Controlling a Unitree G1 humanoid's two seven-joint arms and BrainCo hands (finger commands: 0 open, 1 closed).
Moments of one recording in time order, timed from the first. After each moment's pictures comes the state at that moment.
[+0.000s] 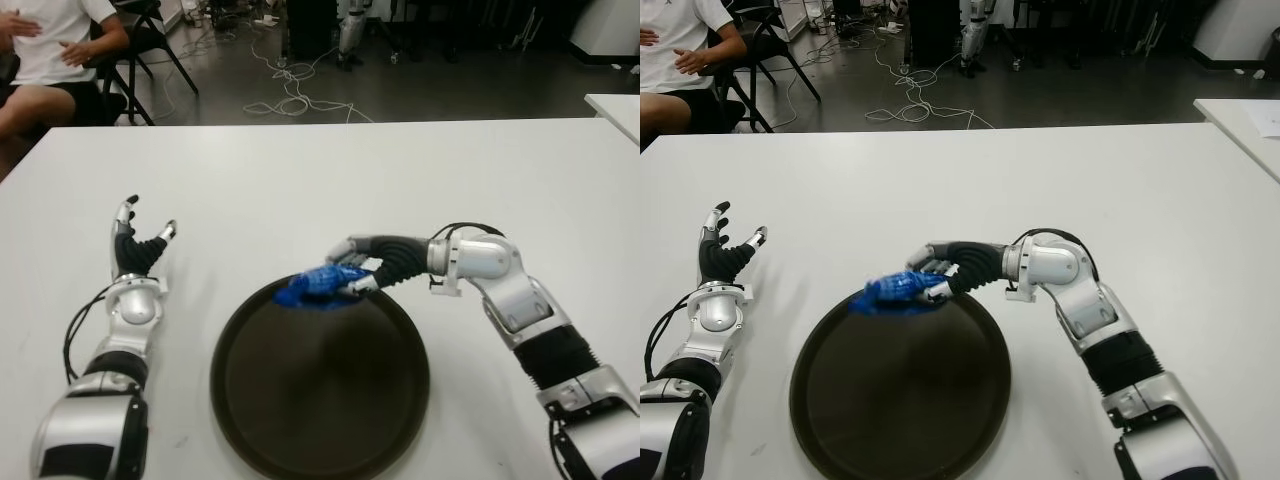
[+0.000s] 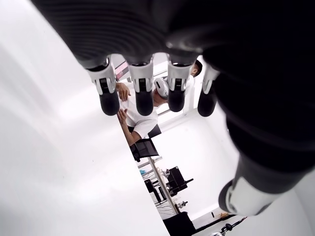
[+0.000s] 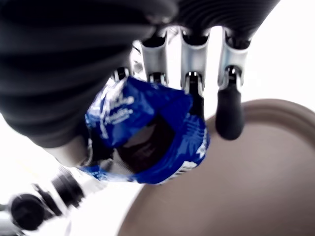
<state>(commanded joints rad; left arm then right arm) -0.56 0.28 0.09 1.22 0.17 -0.53 0.40 -0.48 -0.29 0.30 0.29 0.05 -0.21 0.92</state>
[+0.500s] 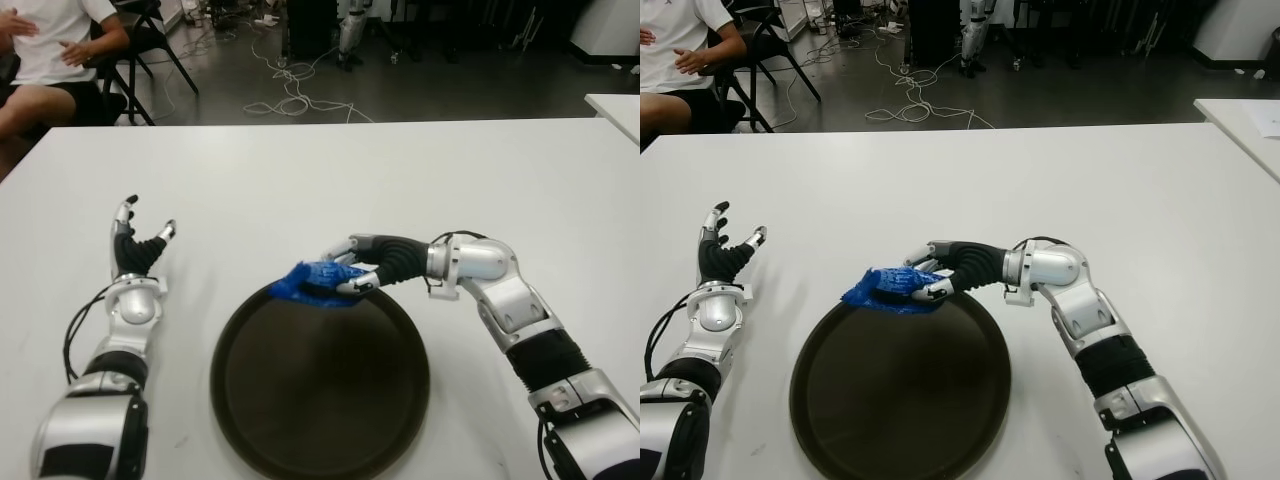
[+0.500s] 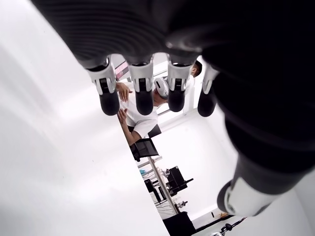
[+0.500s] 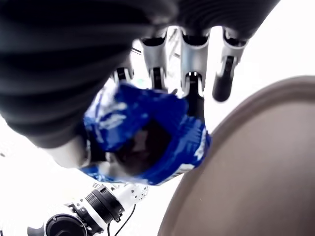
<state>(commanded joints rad) -0.56 0.29 0.09 1.22 0.17 -0.53 0.40 -0.48 -0.28 0.28 0.30 0.11 -0.13 0.97</state>
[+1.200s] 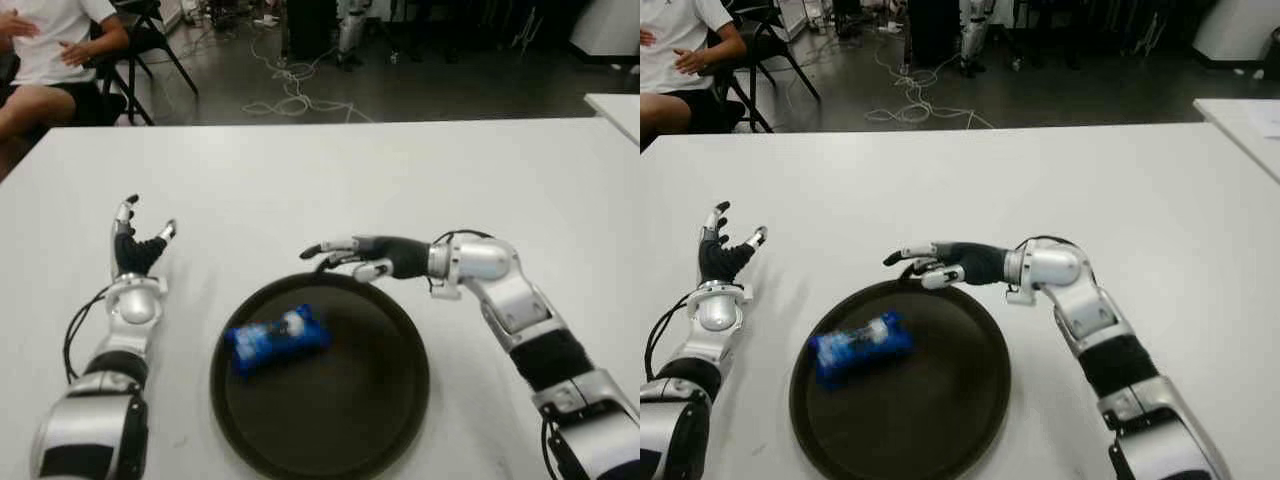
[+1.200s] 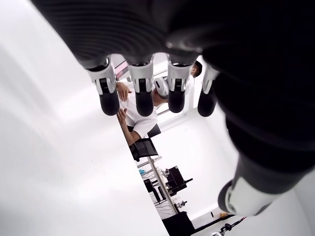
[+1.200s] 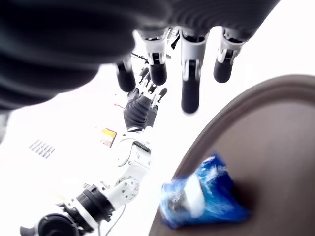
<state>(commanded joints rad) -0.56 0.29 0.09 1.22 0.17 -0.52 0.40 -0.51 -0.29 0.32 0.34 0.04 -0.16 0.98</state>
